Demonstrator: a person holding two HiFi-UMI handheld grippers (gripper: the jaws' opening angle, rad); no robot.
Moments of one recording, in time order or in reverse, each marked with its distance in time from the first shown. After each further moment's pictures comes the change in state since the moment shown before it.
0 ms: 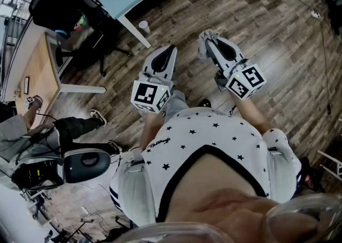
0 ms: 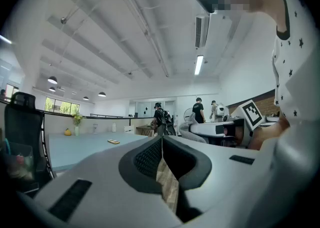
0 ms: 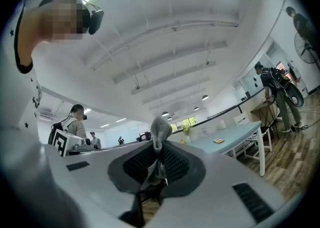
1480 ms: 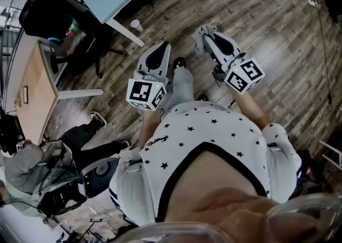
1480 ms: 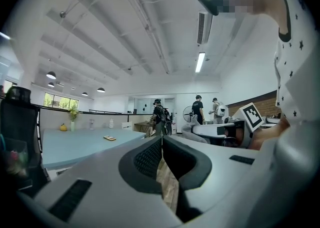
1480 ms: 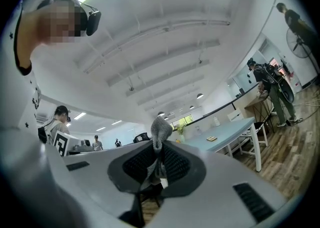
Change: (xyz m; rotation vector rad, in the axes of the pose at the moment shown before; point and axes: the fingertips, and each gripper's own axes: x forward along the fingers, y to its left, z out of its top) left arm 0.043 -0.006 -0.010 -0.023 0.042 -0.015; right arm -0.013 -0.053 -0.003 0.065 -0.001 -0.047
